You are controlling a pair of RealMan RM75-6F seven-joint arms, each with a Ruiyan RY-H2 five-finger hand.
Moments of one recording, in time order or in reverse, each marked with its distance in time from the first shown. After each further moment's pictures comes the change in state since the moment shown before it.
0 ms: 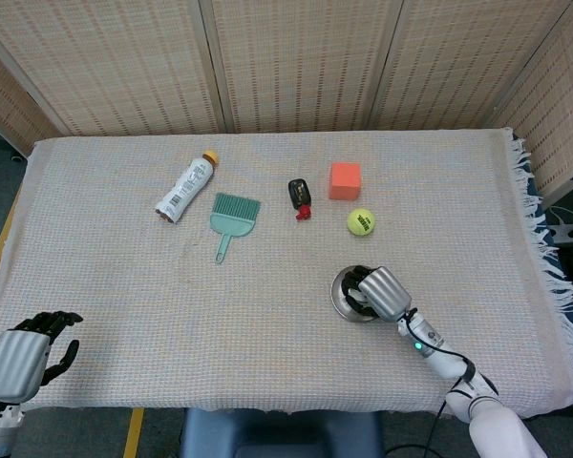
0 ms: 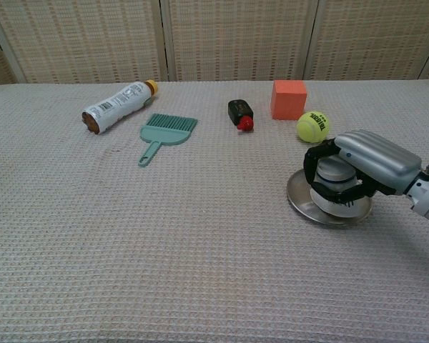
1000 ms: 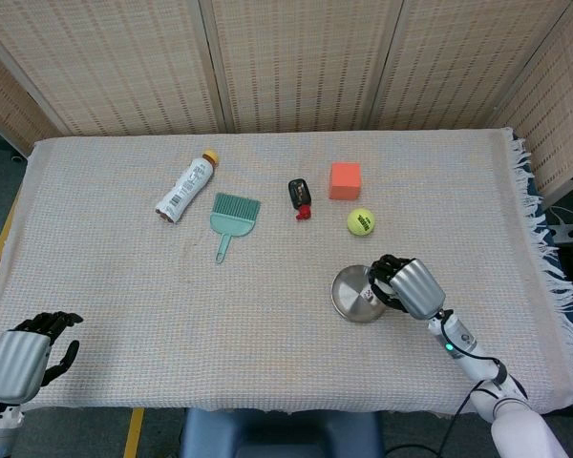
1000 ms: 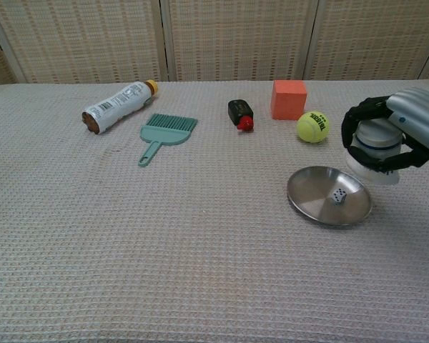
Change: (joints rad) left arm 0.002 0.000 0.002 -0.003 0.007 0.005 0.014; right arm -0.060 0.101 0.032 -0.012 0.024 0.224 -0.006
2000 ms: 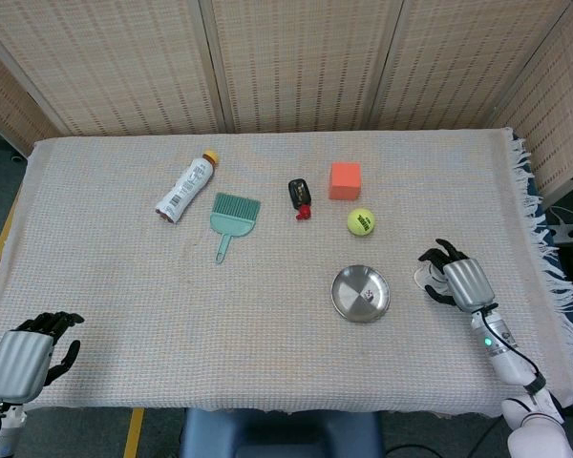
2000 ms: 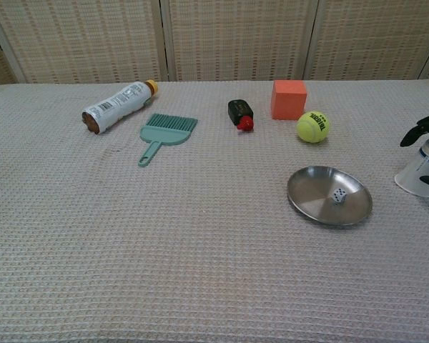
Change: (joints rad) left arm -0.001 -0.013 -0.002 0.007 -0.006 -0.007 0.038; right arm -0.089 0.019 0.024 0.127 0.075 -0.330 0.140
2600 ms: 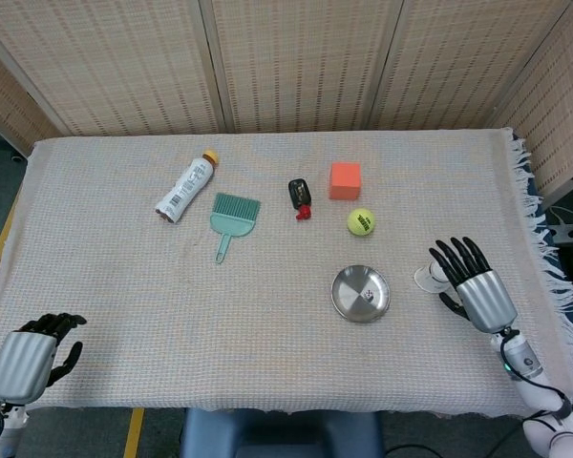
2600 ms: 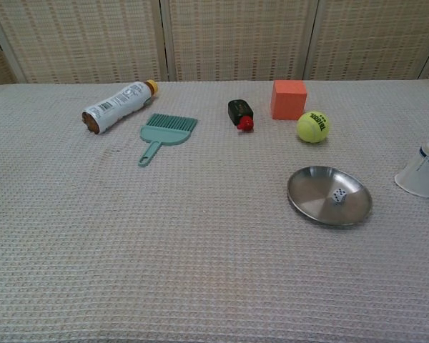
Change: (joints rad) left arm -0.002 0.000 0.007 -0.003 0.007 -0.009 0.011; right arm -0.093 0.173 -0.004 -0.300 -0.014 0.344 -0.383
